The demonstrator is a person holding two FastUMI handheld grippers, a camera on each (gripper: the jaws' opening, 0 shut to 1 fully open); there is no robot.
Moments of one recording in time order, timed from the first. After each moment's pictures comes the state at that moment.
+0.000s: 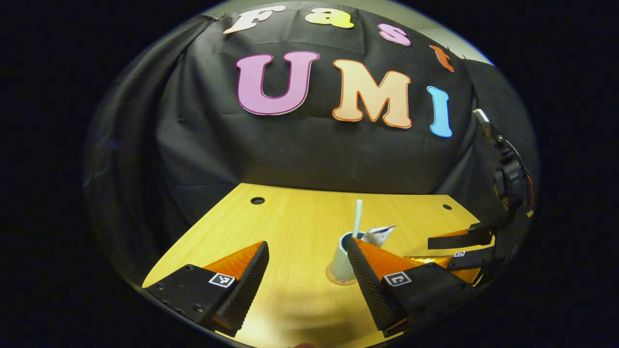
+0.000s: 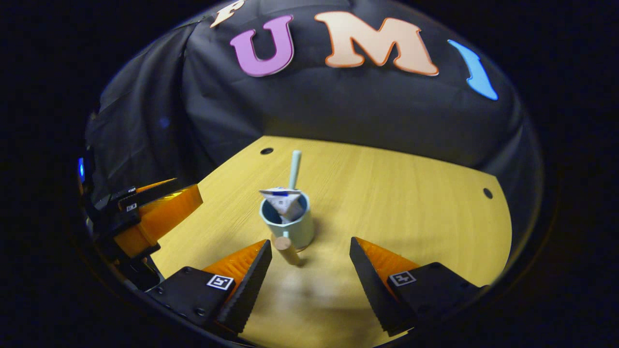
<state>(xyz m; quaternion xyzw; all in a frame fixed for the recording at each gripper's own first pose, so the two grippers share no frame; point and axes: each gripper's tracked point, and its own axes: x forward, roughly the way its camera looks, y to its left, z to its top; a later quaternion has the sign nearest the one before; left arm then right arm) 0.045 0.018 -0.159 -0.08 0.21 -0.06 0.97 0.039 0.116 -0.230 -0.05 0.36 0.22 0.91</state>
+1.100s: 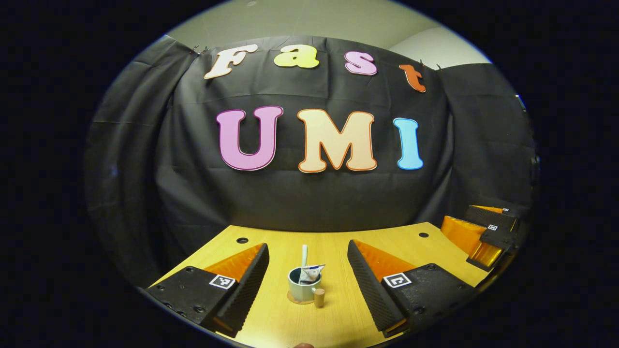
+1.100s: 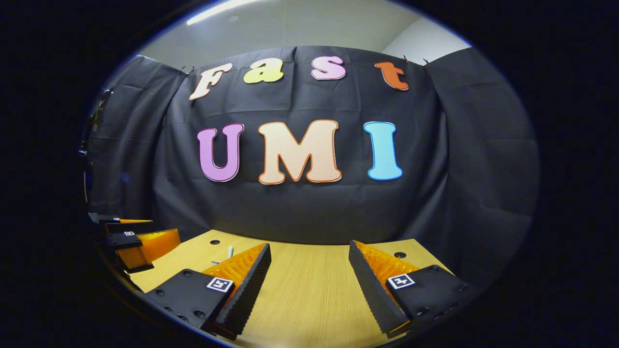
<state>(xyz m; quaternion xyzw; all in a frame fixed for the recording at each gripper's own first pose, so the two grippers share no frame) 0.003 -0.040 -0.041 -0.05 0.09 -0.05 0.99 0.022 -0.012 -0.045 -0.02 0.08 0.09 0.99</state>
